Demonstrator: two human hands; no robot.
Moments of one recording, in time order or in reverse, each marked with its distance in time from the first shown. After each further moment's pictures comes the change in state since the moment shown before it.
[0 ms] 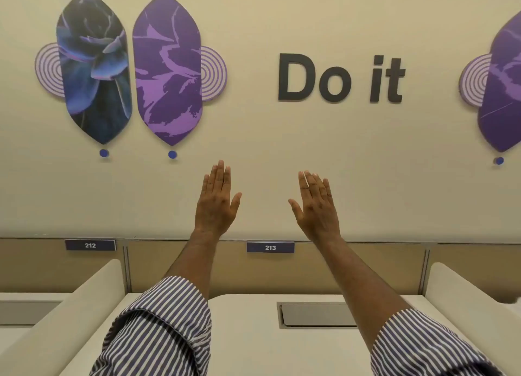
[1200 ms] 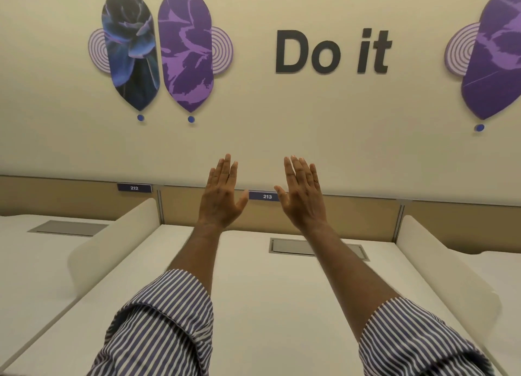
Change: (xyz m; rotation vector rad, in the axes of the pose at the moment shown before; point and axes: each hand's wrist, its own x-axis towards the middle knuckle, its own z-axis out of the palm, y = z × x) left_hand -0.168 0.160 -0.174 -0.004 -0.142 -0.066; right_hand -0.160 -0.009 -0.197 0.185 -0.037 -0.074
